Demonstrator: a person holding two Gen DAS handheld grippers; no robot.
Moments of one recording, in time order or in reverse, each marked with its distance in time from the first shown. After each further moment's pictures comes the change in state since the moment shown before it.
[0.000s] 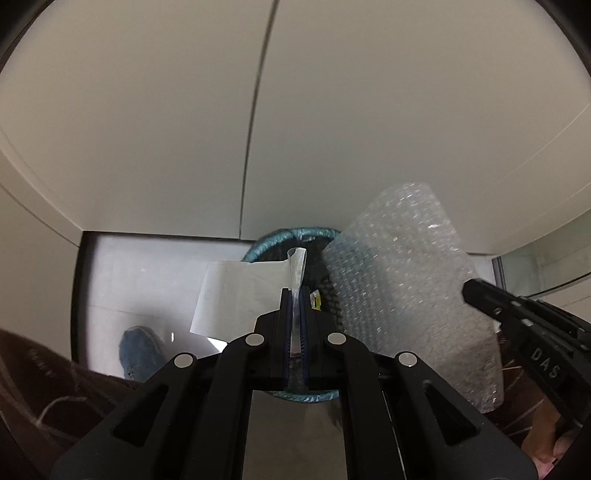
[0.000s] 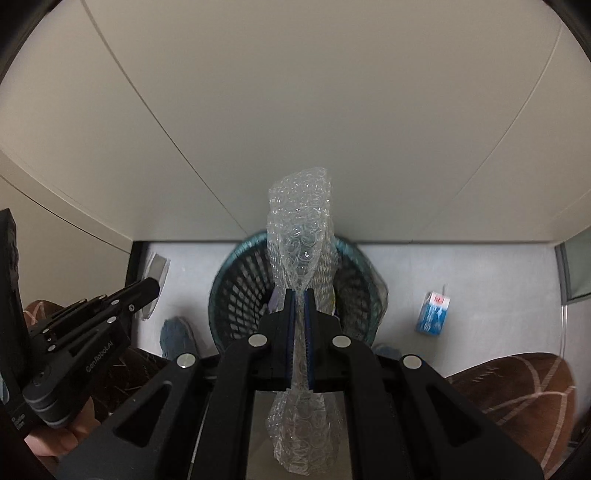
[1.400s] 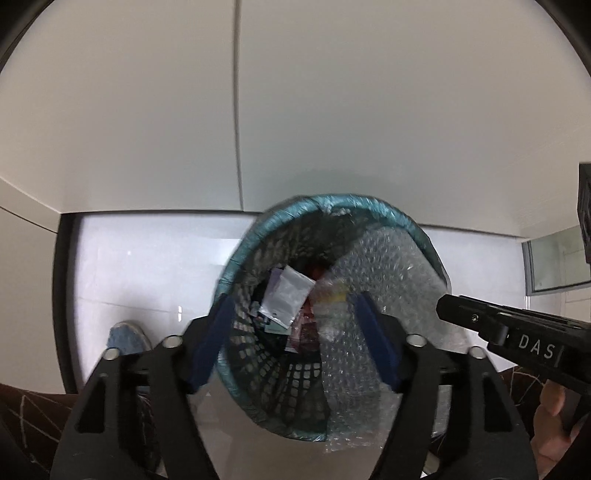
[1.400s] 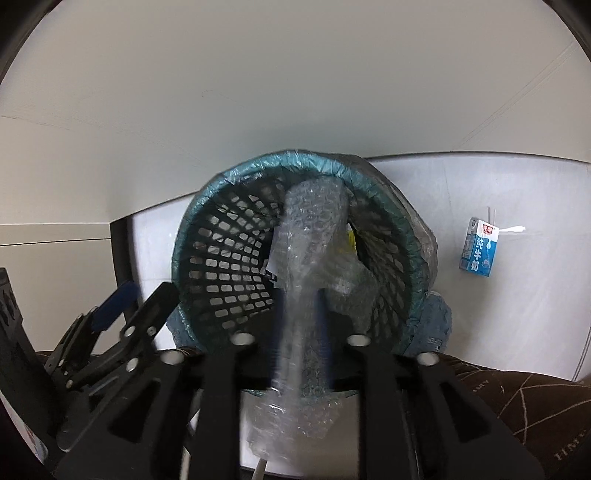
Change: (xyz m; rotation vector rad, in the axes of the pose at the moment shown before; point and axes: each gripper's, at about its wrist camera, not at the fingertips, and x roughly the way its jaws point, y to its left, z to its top) left arm 0.123 0.017 0.007 -0.018 0.123 0.065; right arm 0.147 -0.041 0.009 0.170 0.314 0.103
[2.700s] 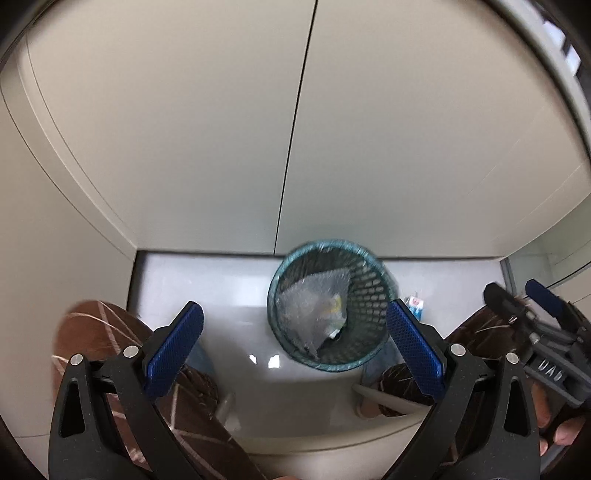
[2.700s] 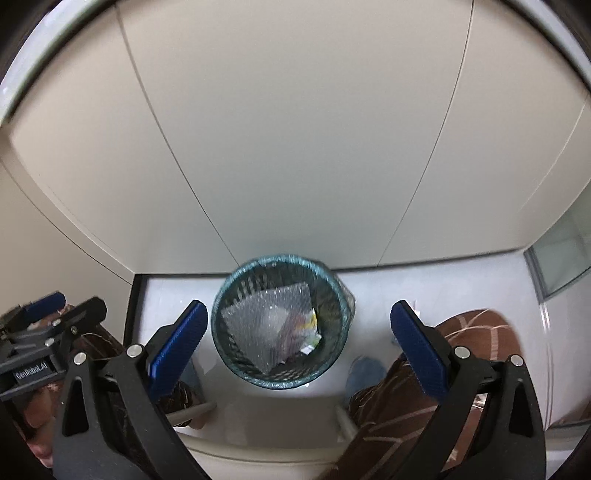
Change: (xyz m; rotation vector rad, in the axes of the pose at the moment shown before) left arm -0.271 0.001 -0.063 0.038 -0.248 0.026; right arm -0.234 0.043 -0.158 -0.138 -0.581 -0.130
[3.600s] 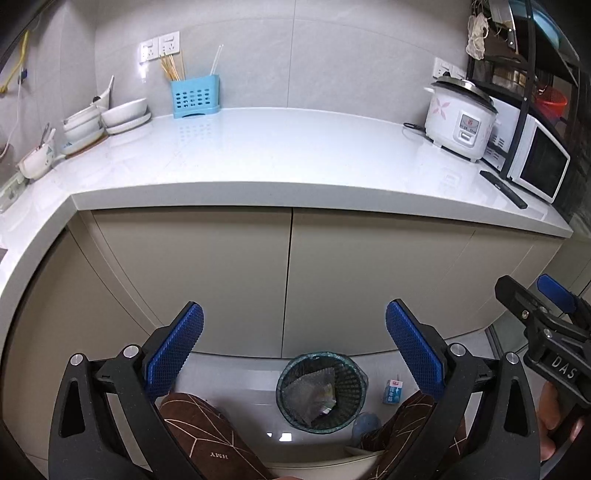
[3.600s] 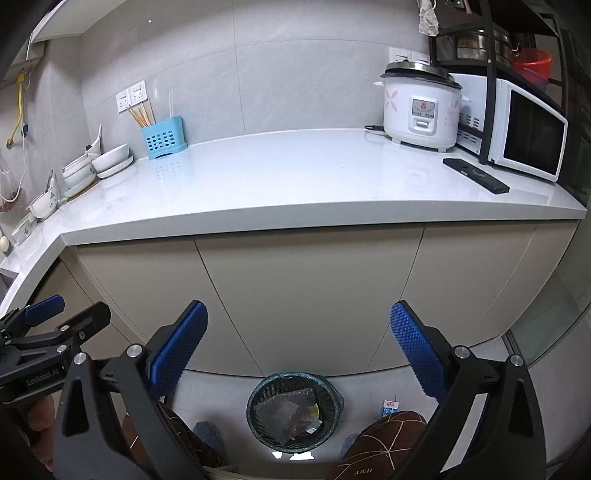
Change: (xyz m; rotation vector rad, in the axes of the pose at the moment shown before) left arm -0.262 -0.052 0.104 0.044 -0.342 0.056; right arm -0.250 -0.003 0.131 -0.011 -0.364 0.019
